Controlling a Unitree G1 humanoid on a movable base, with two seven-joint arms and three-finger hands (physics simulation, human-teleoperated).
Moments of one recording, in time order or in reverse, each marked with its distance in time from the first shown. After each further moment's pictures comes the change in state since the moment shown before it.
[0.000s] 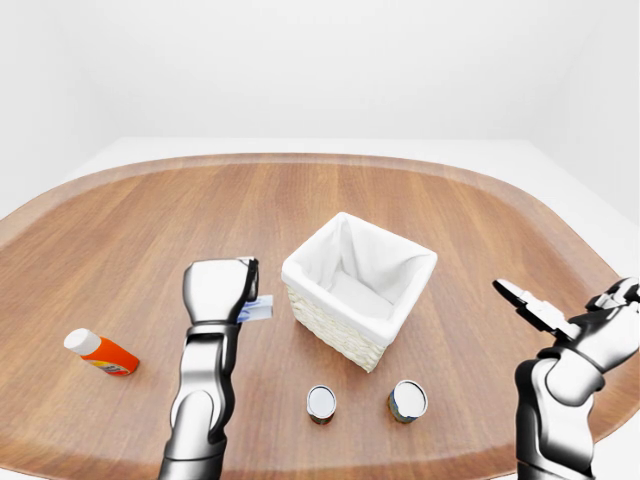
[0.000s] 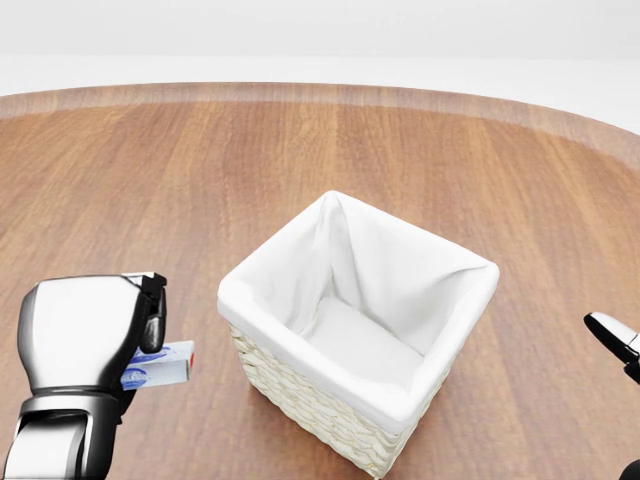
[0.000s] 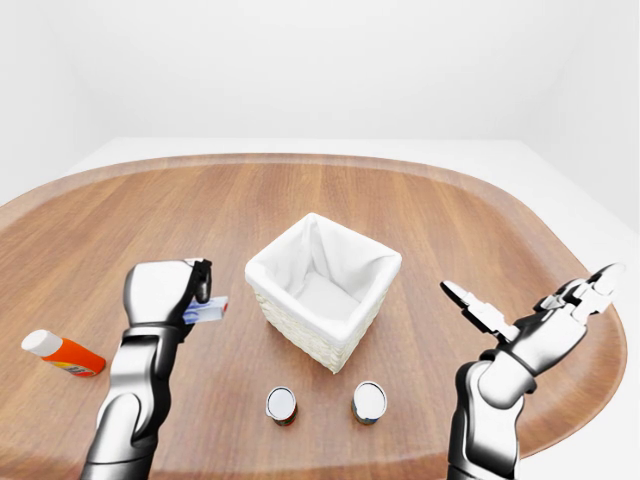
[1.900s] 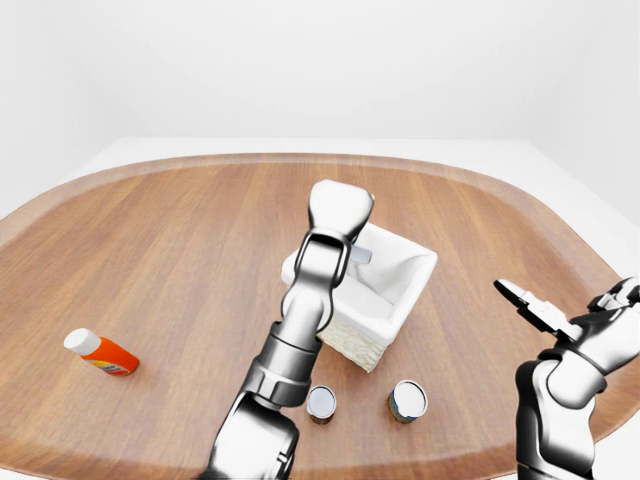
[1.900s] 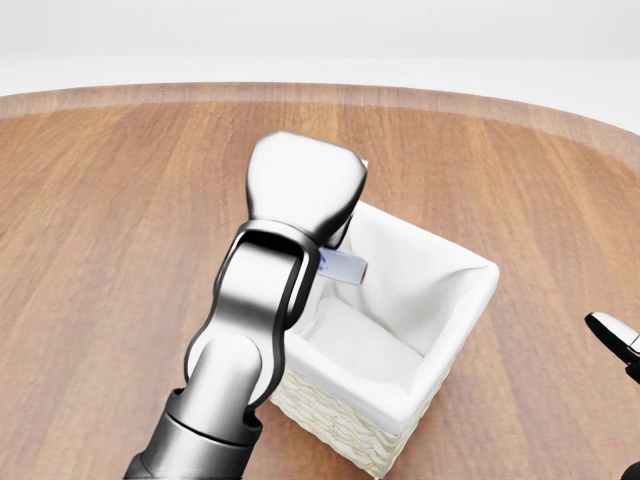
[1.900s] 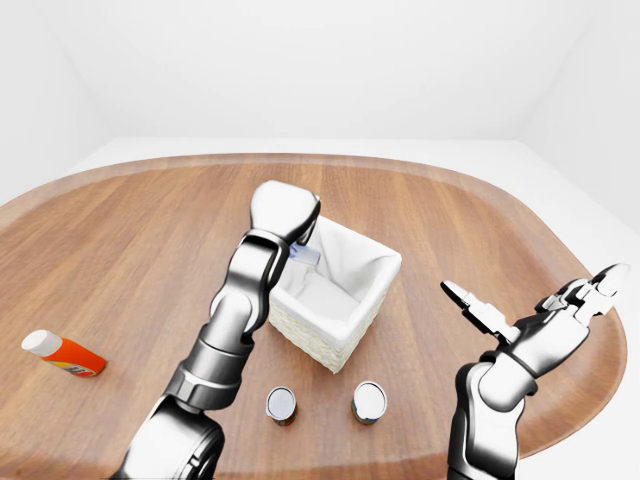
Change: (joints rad) left arm -0.634 -0.280 -0.185 0.404 0.267 0.000 -0.333; right arm 0.009 0.009 0.003 -0.026 0.002 -0.004 0.000
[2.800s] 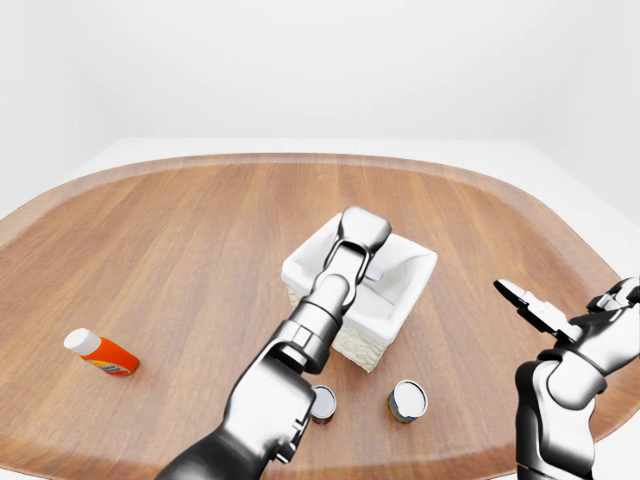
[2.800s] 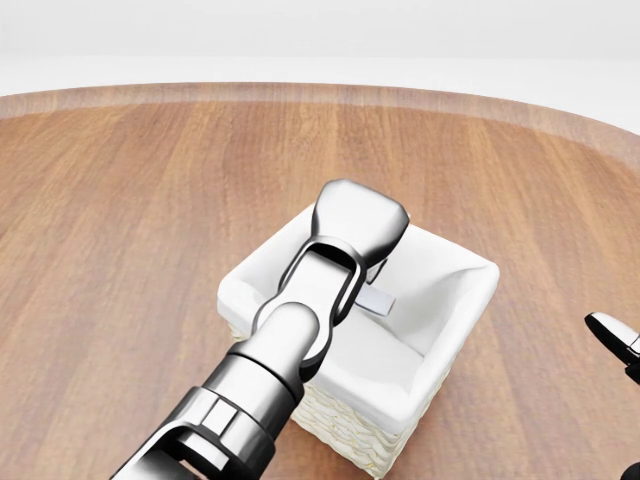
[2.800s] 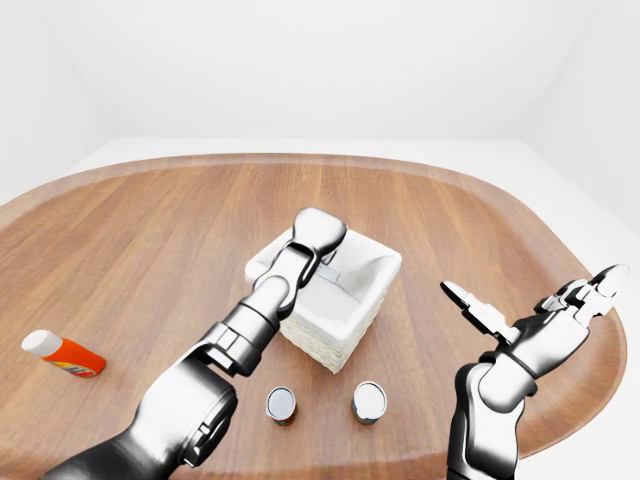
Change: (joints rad) left arm -0.285 -0.038 -0.008 0.762 -0.111 0.000 0.274; right arm 0.003 0.004 0.002 -0.005 0.009 0.000 0.000
